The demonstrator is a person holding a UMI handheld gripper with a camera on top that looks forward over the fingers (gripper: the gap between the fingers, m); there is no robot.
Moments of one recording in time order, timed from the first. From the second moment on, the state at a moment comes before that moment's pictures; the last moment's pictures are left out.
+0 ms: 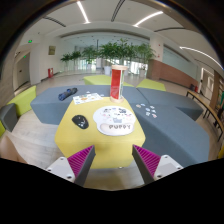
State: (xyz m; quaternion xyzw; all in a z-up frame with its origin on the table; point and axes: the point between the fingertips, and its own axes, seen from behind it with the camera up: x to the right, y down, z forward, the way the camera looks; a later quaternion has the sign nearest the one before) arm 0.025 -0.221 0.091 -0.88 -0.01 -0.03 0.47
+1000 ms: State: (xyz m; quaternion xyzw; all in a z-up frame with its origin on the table) arm -0.111 0.011 -0.004 -0.87 -0.14 0.02 0.47
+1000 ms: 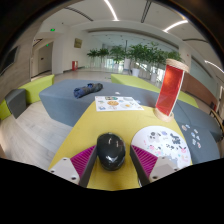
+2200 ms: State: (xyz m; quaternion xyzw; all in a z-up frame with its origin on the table) arm 0.040 0.034 -0.006 -0.89 -0.05 -0.02 0.45
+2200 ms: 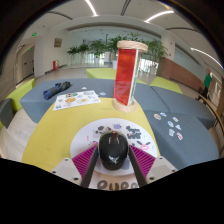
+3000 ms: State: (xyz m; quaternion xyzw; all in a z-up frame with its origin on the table) arm 0.051 -0.144 0.112 -0.85 -0.05 0.04 0.52
